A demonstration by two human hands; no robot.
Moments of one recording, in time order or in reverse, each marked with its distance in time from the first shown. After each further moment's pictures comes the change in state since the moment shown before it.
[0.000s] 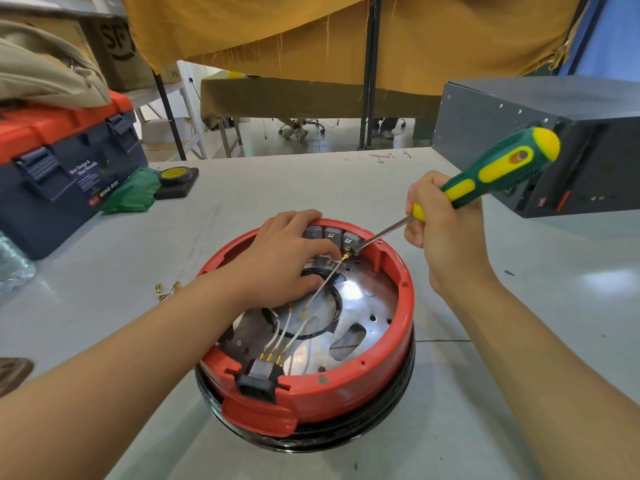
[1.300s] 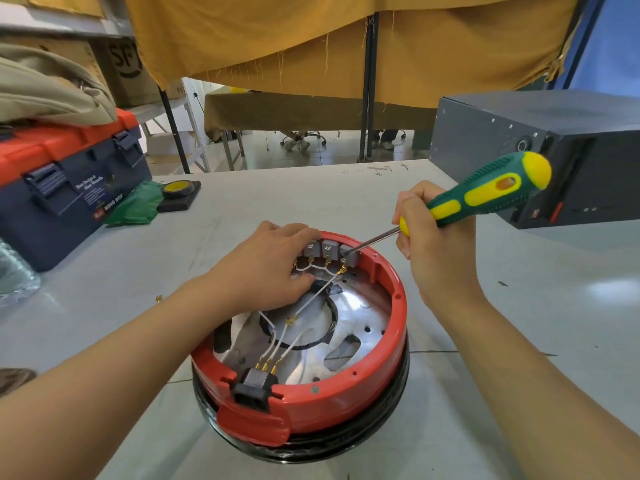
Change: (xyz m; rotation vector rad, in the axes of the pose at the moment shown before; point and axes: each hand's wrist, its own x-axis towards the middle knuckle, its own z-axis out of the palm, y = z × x) left_hand -0.003 0.001 -0.014 -0.011 0.062 -0.060; right_hand -0.011 -0.009 0.002 -0.047 -0.036 -0.160
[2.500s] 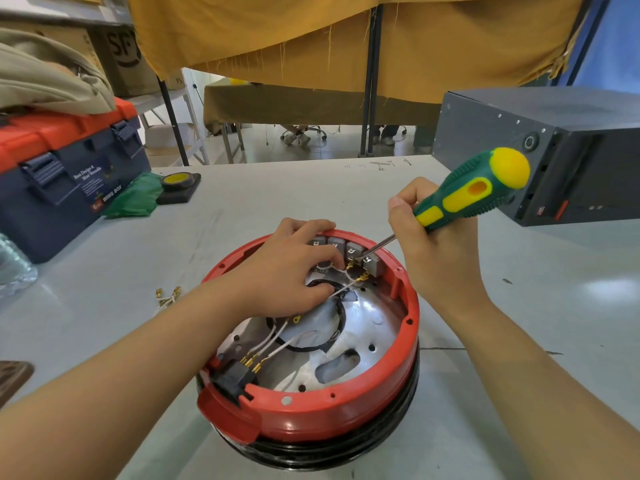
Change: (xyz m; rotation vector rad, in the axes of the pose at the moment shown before) left_hand -0.002 0.005 0.013 -0.138 -0.030 0.101; right_hand -0.006 -0.003 0.001 -0.229 -0.120 -0.292
